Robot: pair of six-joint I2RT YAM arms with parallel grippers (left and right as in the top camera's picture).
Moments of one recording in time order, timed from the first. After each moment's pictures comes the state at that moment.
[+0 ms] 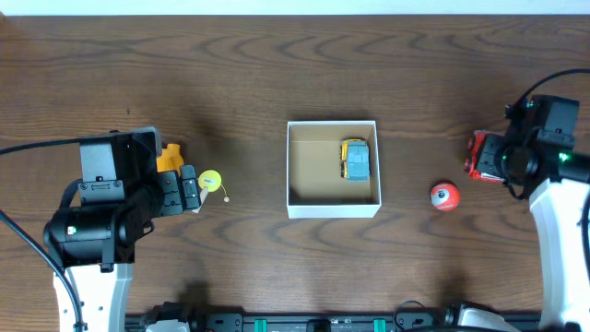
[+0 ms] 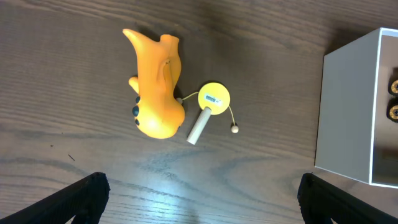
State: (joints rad) left arm 0.05 1.01 1.13 -1.16 0.04 -0.09; right arm -0.21 1.31 1.07 -0.83 -0.02 0.09
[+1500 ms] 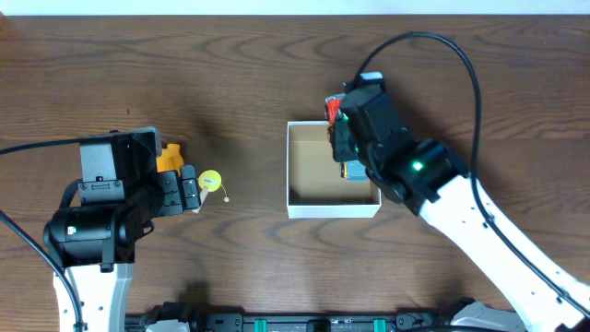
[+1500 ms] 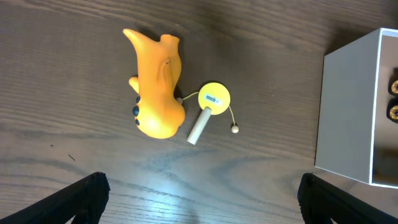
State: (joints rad) left arm 0.05 1.01 1.13 -1.16 0.04 -0.10; right arm 0.64 1.45 1.31 -0.69 0.25 0.48
